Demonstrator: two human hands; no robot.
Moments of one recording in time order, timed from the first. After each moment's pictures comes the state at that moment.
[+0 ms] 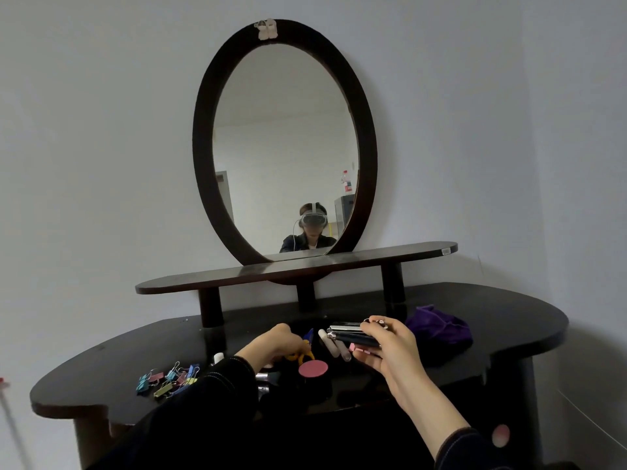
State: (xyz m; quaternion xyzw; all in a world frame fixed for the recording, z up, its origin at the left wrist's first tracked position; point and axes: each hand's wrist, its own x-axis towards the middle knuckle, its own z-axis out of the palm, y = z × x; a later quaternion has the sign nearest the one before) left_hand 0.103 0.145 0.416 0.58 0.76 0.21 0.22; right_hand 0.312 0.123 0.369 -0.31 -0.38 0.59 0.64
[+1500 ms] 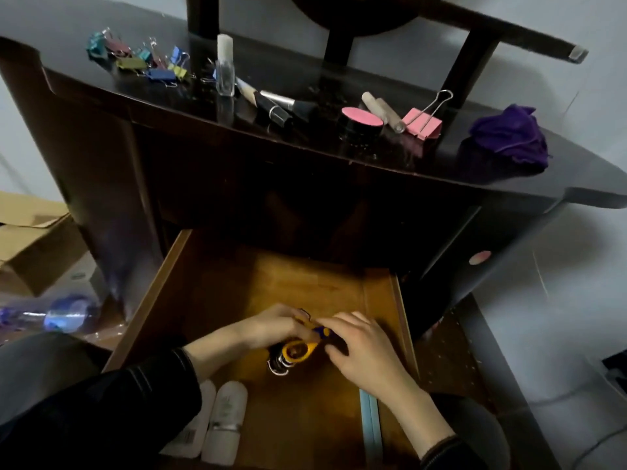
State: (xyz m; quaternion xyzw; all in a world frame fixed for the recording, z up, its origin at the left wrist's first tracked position) left_hand 0.123 0.001 0.113 0.53 0.56 0.25 0.59; right_hand 0.330 0.019 0.100 -0.41 -0.90 0.08 0.09
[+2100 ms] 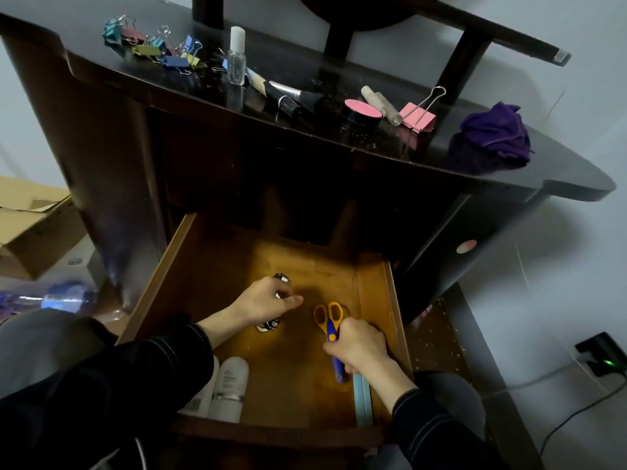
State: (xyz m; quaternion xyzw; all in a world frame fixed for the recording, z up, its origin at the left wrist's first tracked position) left_hand 0.105 0.008 0.076 0.62 0.63 0.27 0.37; right_hand 0.316 0.007 0.092 -0.63 -0.75 0.17 -0.09
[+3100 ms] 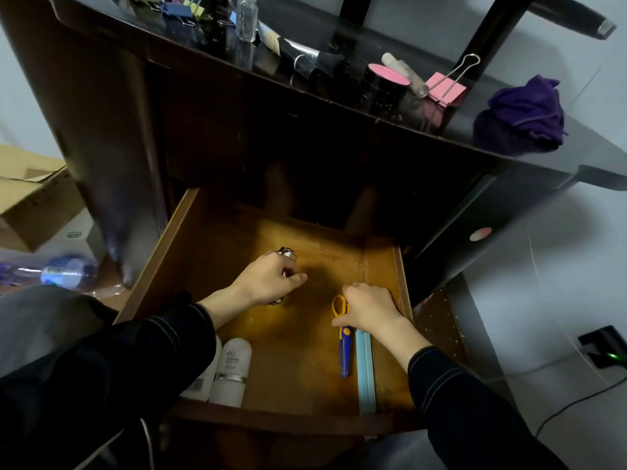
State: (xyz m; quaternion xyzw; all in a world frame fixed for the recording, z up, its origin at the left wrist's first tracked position) left_hand 0.100 0.021 0.063 0.68 0.62 0.29 0.27; right_hand 0.325 0.065 0.072 -0.51 -0.84 -0.03 -0.17
